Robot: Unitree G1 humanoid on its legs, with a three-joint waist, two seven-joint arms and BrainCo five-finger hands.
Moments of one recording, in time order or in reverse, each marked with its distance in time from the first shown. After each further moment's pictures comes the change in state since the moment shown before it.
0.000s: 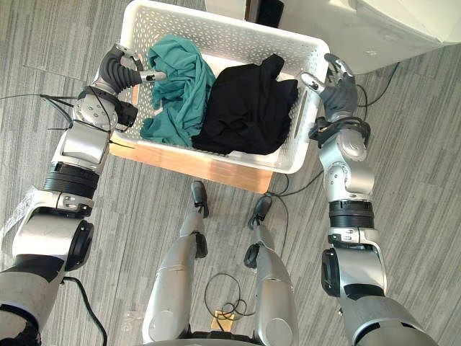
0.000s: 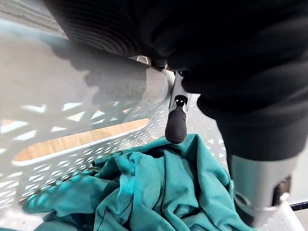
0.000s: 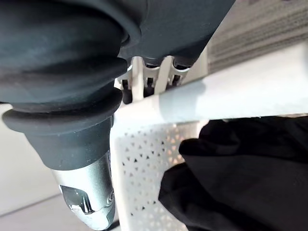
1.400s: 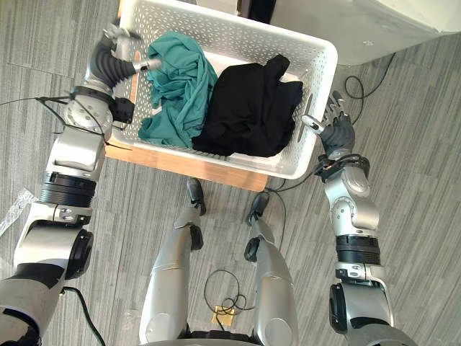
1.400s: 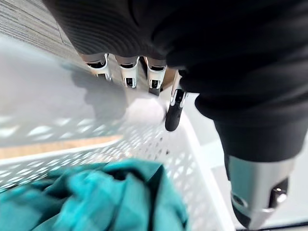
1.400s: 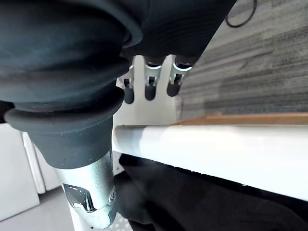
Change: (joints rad) left arm 0.077 -0.001 0.116 -0.235 -0.174 -0.015 0.108; right arm 0.227 0.000 0.013 -0.091 0.049 0.007 0.119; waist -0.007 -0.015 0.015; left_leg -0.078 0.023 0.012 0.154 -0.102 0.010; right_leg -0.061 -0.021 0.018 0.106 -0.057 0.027
